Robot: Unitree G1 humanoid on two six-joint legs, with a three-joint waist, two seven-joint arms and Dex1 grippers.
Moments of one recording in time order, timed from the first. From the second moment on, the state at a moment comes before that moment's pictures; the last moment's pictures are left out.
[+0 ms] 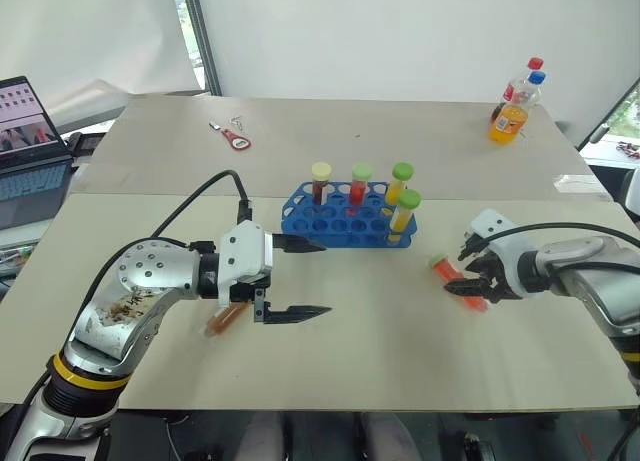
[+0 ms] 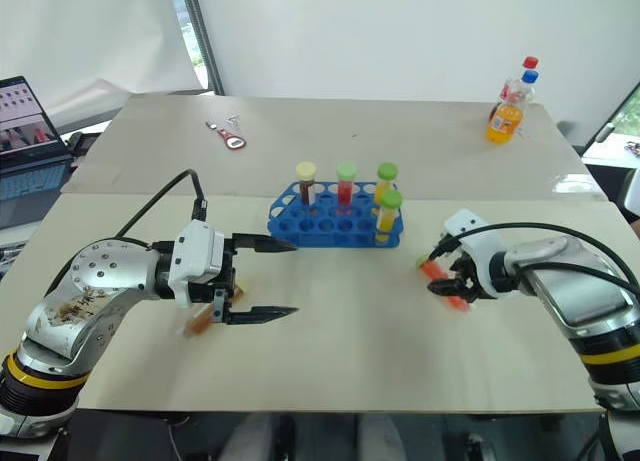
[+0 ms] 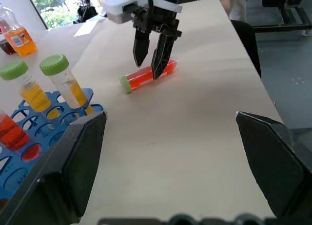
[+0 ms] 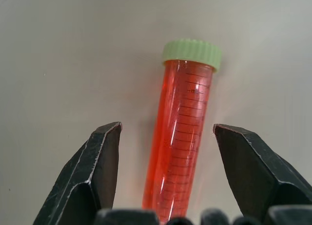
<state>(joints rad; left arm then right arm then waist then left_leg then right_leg) -0.37 0.74 -0.10 -0.50 -0.50 0.39 -1.08 -0.56 -1.02 0.25 -0.18 0.34 1.16 0.82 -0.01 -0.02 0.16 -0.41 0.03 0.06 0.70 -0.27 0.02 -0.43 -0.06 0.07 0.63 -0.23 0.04</state>
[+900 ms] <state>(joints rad) -0.19 0.71 0.12 -0.48 -0.60 0.42 -0.97 -0.60 -0.70 0.09 -0.34 0.45 1.06 0.89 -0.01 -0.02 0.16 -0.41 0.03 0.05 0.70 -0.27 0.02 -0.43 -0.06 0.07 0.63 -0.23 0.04</state>
